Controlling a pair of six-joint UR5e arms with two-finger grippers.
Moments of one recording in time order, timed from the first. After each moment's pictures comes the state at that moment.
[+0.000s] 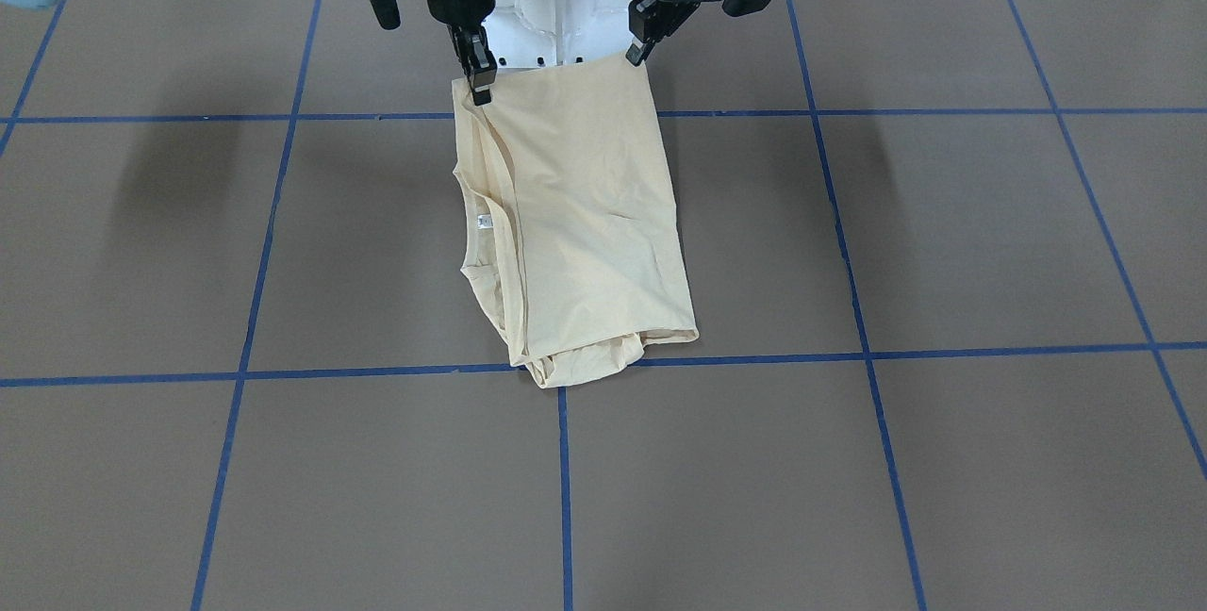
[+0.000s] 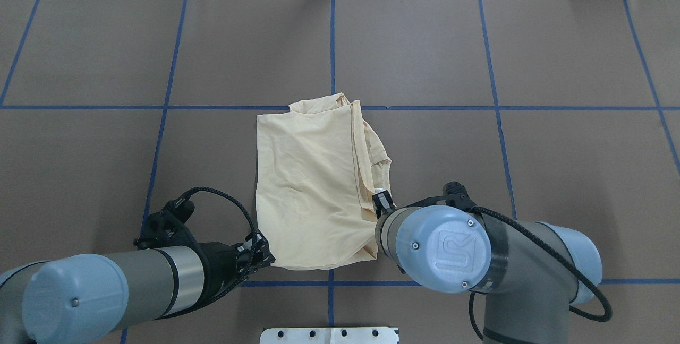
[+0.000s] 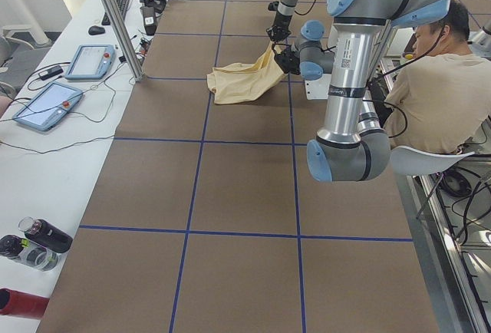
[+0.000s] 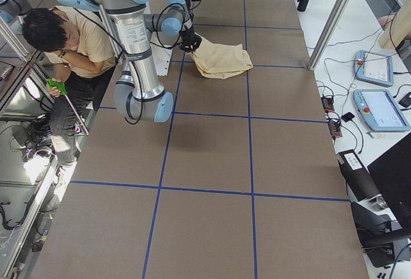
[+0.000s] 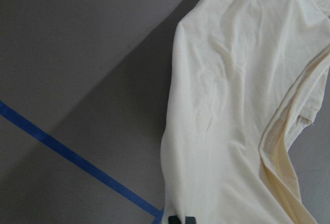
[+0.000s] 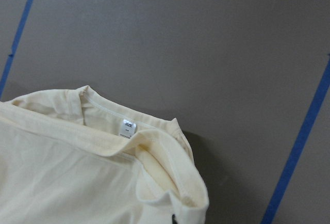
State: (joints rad) left arm -0.21 -1.83 -2.20 -1.92 -1.53 -2.16; right arm 0.28 -1.06 2.12 -1.80 1.55 2.60
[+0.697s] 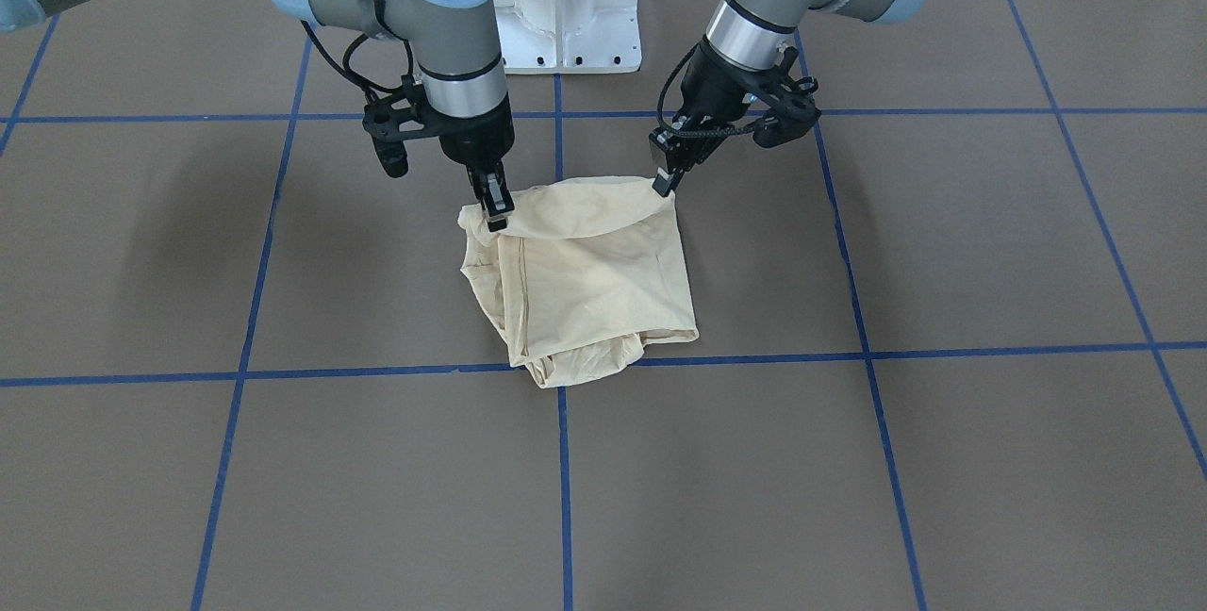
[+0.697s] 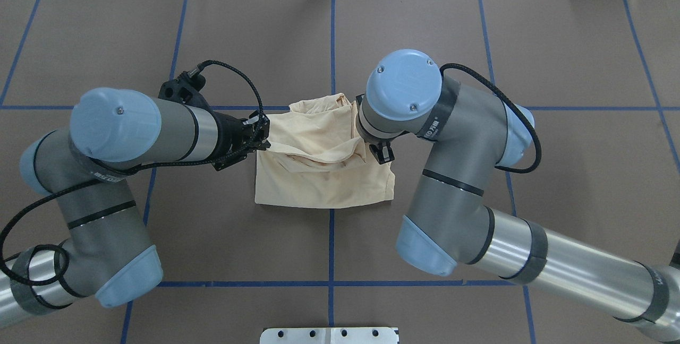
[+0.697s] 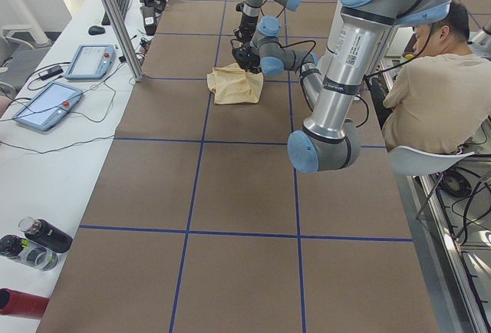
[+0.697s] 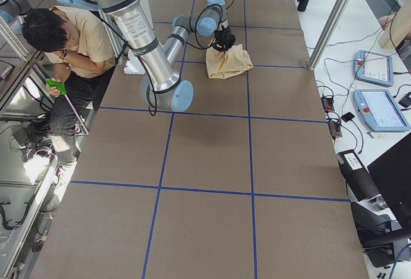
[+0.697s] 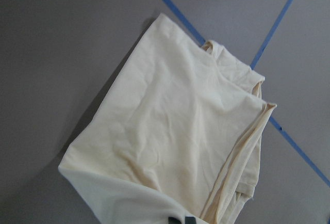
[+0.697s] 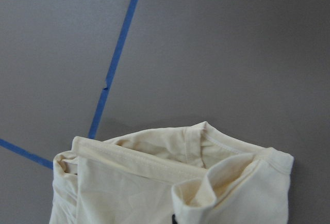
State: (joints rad) left arm -0.57 -2.03 -1.89 -1.94 -1.77 -1.91; right arm 0.55 -0.84 1.70 -1.62 1.76 2.43
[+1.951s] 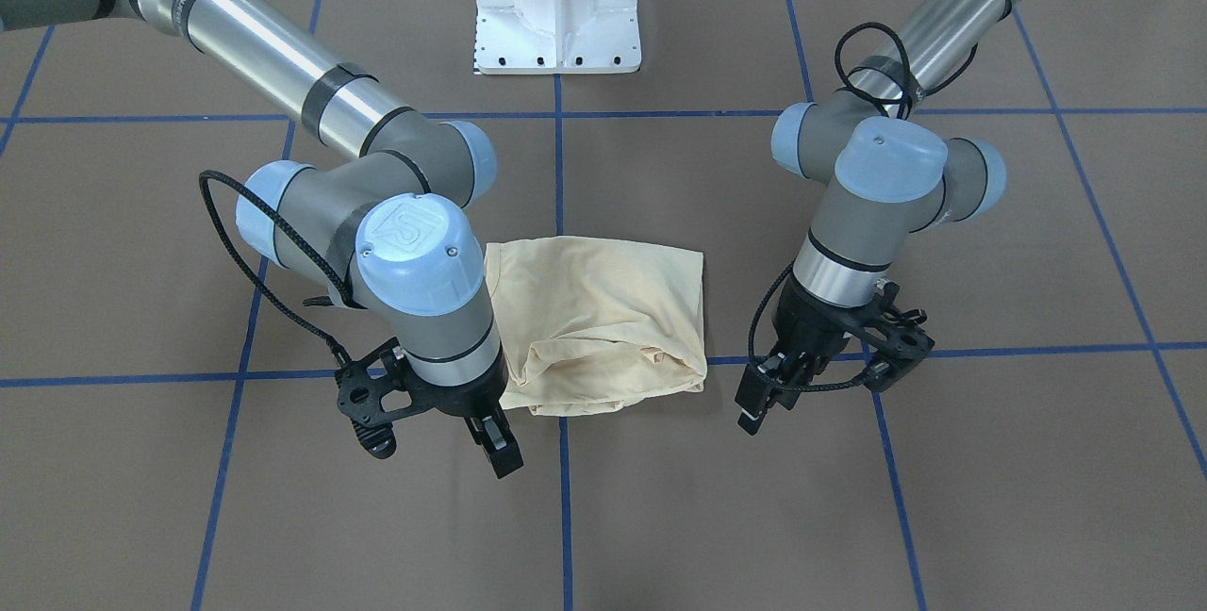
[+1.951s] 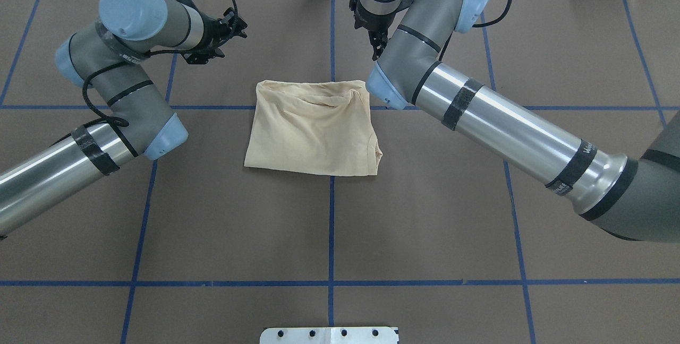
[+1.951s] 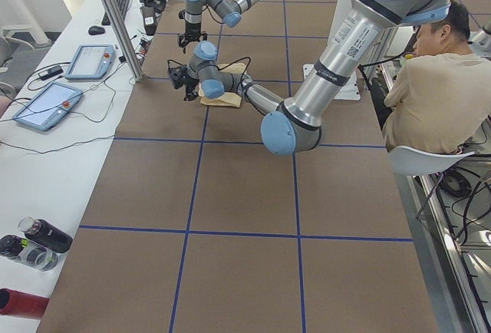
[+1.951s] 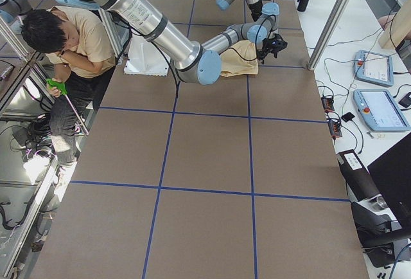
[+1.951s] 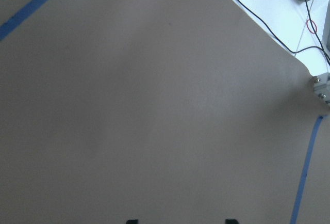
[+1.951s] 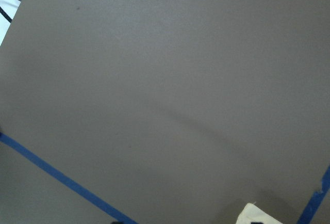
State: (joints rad) left arm -0.84 -2.22 -1.32 -2.25 -1.80 -1.68; right arm 0.81 -0.54 1.02 -1.30 1.96 2.08
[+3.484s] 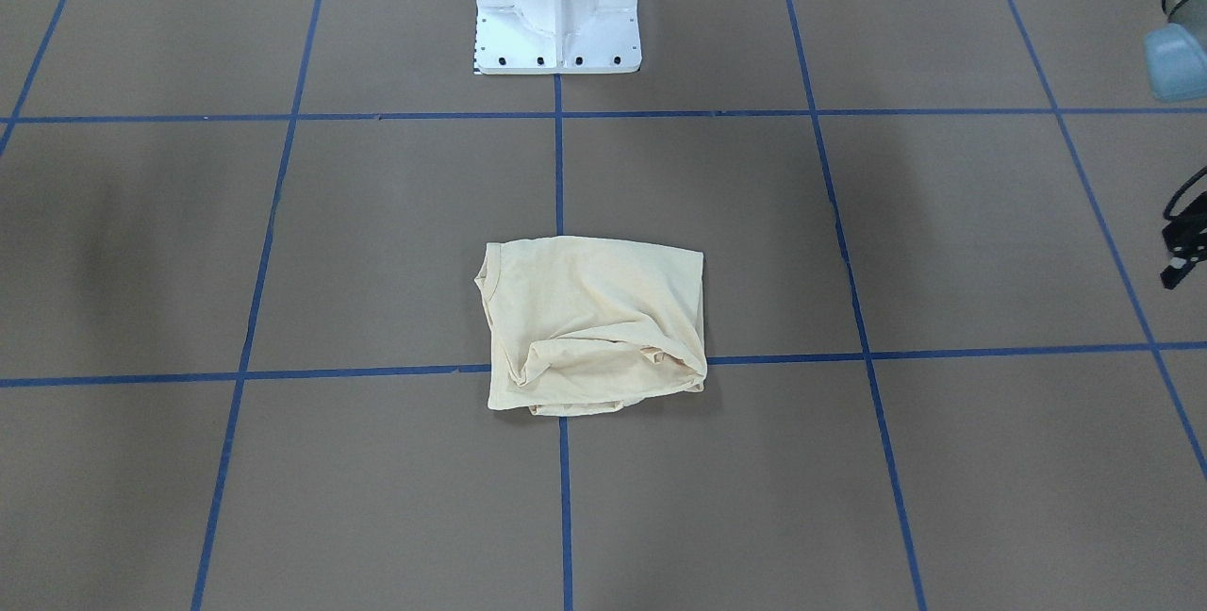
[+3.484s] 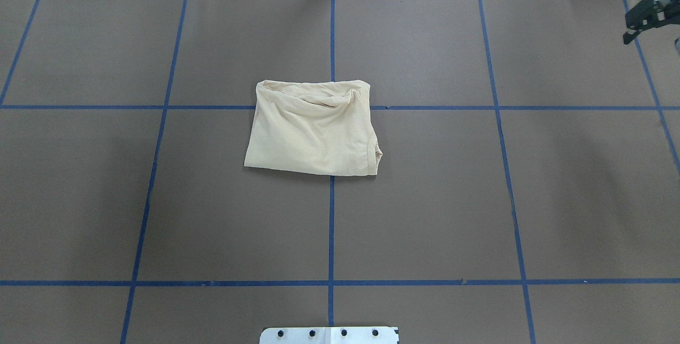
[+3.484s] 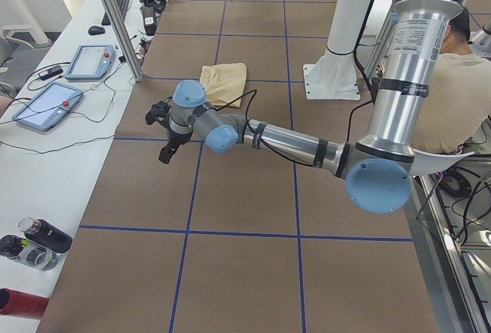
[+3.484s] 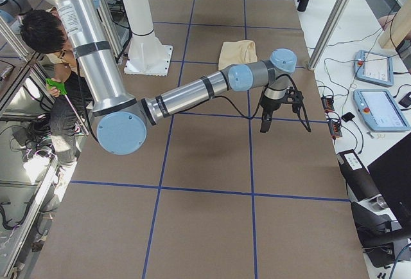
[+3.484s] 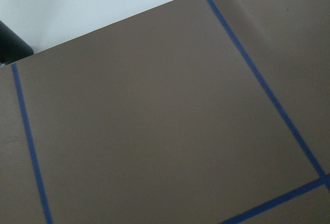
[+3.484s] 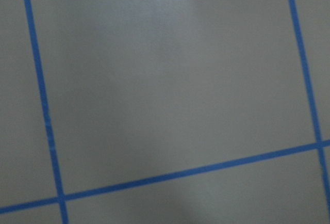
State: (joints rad) left arm -1.41 -1.67 -1.62 -2.03 -2.25 -0.07; right arm 1.36 -1.29 1.71 -1.83 2.27 0.42
